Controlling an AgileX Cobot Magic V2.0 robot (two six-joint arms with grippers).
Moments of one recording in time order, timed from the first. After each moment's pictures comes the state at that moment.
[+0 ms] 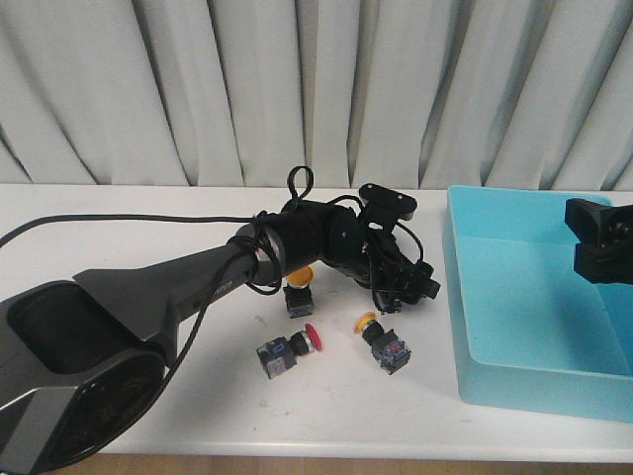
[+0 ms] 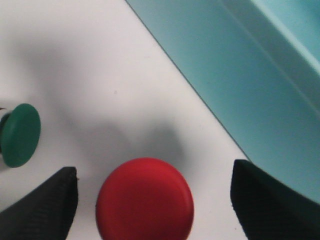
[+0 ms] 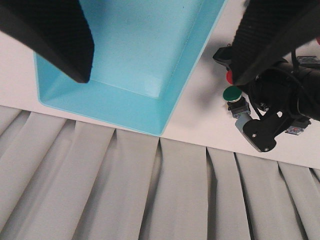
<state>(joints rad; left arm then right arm) -0.67 2.47 -2.05 -0.32 0.55 0.12 0.15 0.87 -0.73 -0.17 0.33 0.06</state>
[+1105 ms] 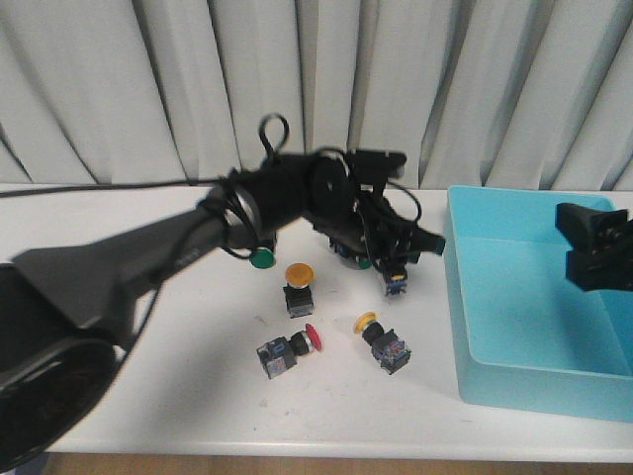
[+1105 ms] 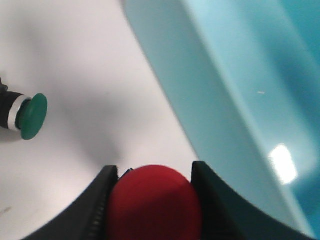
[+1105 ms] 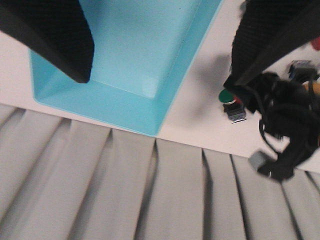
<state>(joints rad) -0.65 2.32 -2.05 -0.35 0.71 -0.04 0.20 0.87 -0.73 -0.18 0.33 0.04</state>
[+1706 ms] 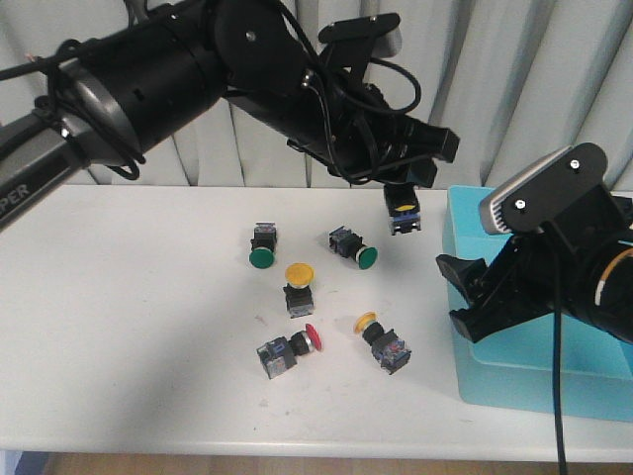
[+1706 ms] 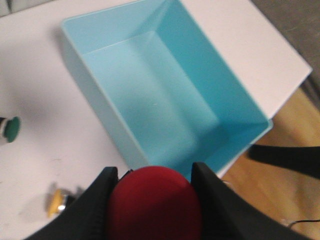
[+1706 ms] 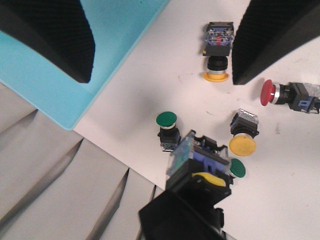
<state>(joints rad) -0.65 1.98 -2.05 -0.43 0.96 -0.04 0.41 1.10 -0.73 -0.20 0.23 -0.12</state>
